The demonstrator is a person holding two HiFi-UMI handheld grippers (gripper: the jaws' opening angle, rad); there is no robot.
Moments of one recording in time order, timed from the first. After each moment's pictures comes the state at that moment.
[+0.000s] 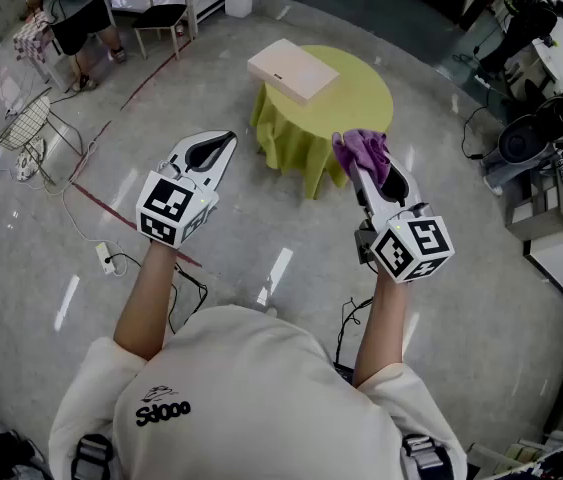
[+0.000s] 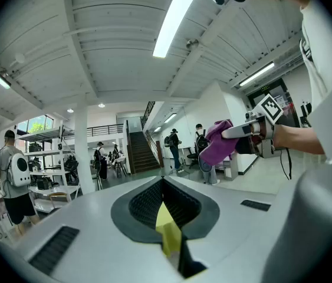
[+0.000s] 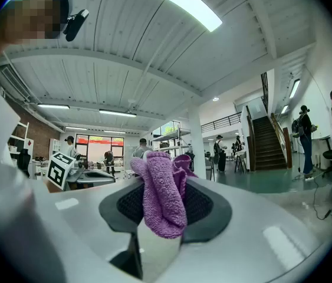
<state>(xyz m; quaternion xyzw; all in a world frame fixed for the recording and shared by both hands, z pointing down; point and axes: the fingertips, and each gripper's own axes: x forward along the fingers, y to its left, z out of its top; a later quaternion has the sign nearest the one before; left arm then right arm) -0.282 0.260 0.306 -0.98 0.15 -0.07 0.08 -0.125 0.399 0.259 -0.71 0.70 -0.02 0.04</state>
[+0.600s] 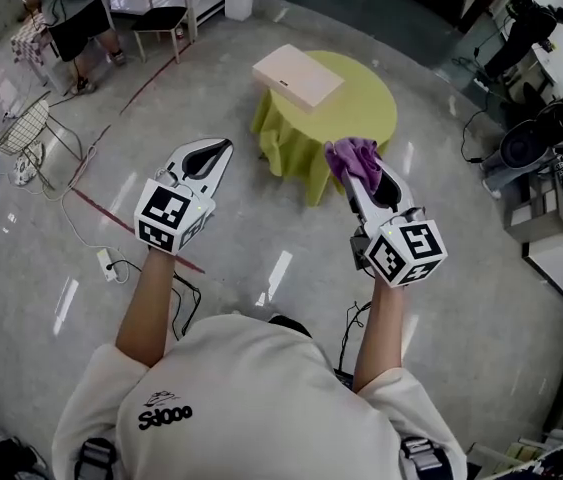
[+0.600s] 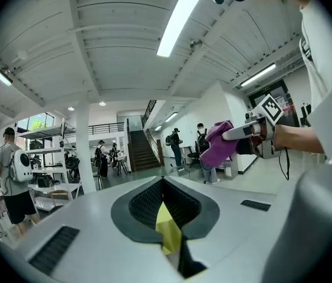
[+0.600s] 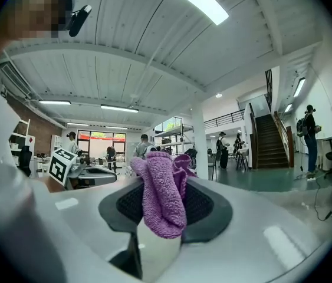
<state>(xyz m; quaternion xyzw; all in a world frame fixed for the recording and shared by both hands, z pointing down) -0.303 0.228 0.316 -0.98 0.15 -0.07 0.07 -0.149 0.364 0.271 -0.71 0.71 -0.03 0.02</state>
